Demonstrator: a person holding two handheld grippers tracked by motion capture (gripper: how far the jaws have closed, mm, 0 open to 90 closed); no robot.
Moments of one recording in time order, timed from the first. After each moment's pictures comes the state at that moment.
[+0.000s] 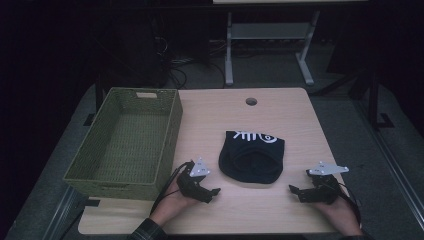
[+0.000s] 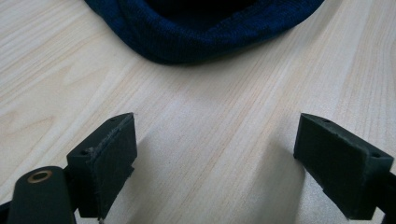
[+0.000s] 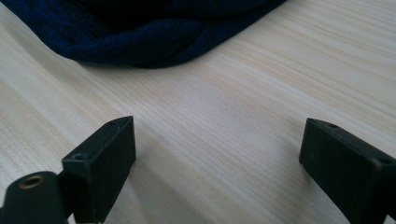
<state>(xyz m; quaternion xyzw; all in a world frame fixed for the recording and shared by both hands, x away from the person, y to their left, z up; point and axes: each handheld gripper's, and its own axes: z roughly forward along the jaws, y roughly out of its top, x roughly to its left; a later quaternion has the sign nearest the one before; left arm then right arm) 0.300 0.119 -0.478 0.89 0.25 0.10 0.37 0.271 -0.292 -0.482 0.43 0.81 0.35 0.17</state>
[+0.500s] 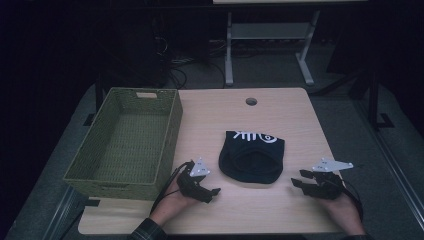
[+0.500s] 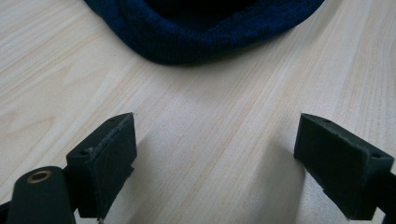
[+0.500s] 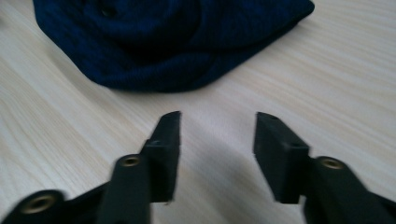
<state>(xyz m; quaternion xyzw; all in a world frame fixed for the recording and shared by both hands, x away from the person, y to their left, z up) 0.300 0.119 -0.478 0.89 0.25 0.10 0.37 0.273 -0.293 -0.462 0.42 0.81 0.38 0.15</state>
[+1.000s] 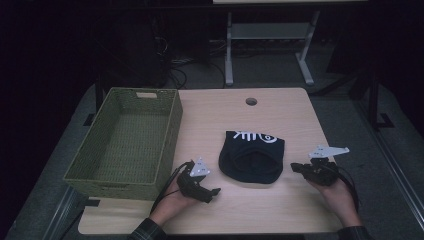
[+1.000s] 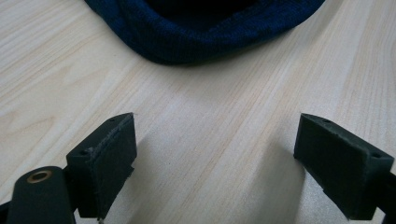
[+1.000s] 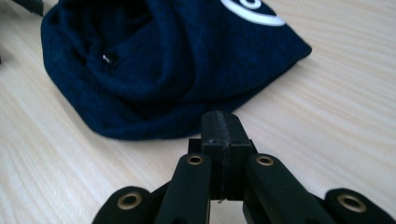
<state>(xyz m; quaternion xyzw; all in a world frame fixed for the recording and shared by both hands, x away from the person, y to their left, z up) 0.300 0.118 -0.478 0.89 0.25 0.10 0.38 0.302 -0.284 -0.441 0.41 0.82 0.38 0.13</state>
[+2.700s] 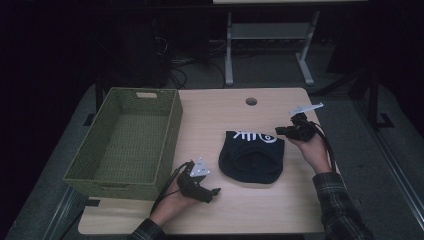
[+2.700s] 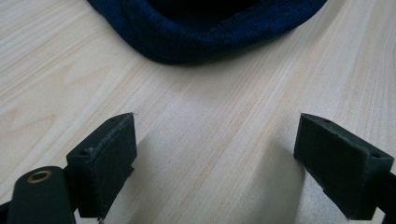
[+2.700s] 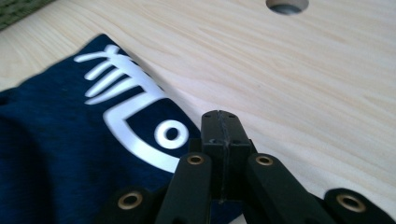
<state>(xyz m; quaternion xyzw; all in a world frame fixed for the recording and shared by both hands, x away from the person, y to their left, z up) 0.299 0.118 -0.478 0.88 0.26 0.11 0.38 0.434 -0.260 -0.427 0.43 0.81 0.38 0.11</state>
